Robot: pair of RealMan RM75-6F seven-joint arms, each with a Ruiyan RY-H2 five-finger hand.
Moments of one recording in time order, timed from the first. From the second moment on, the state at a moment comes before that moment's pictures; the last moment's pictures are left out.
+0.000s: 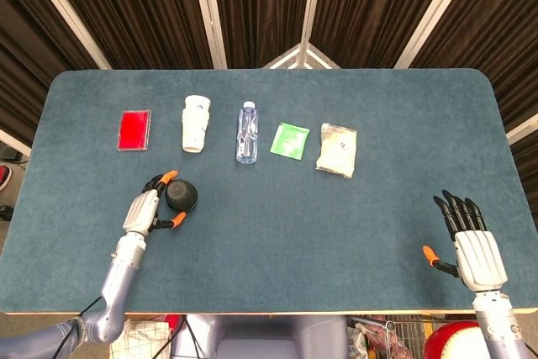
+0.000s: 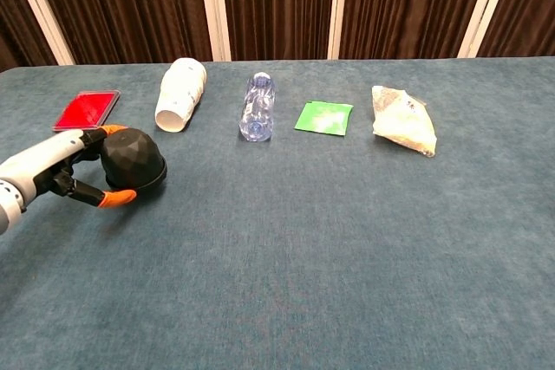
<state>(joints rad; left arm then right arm) -0.46 -1.74 -0.22 -1.31 1.15 1.06 -0.12 0.12 -1.24 0.04 -1.50 -1.58 1.50 0.10</state>
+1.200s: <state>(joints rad) -0.41 -1.33 -0.25 -2.05 1.14 1.17 0.05 0.11 -1.23 0.04 -1.52 -1.59 1.52 0.11</state>
